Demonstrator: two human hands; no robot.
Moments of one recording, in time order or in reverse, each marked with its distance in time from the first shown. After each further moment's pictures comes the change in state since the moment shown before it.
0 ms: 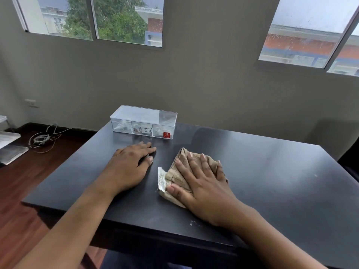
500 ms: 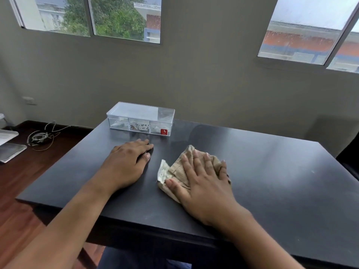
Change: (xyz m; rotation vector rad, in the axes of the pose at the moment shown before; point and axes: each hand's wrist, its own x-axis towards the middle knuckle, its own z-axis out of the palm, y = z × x) left_hand -0.001 0.003 0.003 0.016 0.023 0.014; right_hand -0.005 -0.006 0.002 -0.017 0.048 0.128
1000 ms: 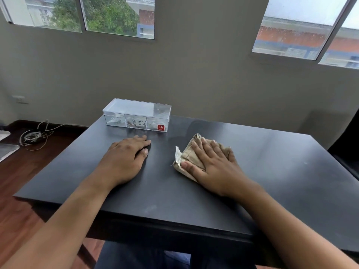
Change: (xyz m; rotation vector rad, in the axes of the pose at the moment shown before) left_hand -0.001 0.001 -0.001 -0.004 -0.006 0.013; right_hand 0.022 0.045 -0.014 0.033 -0.027 0.051
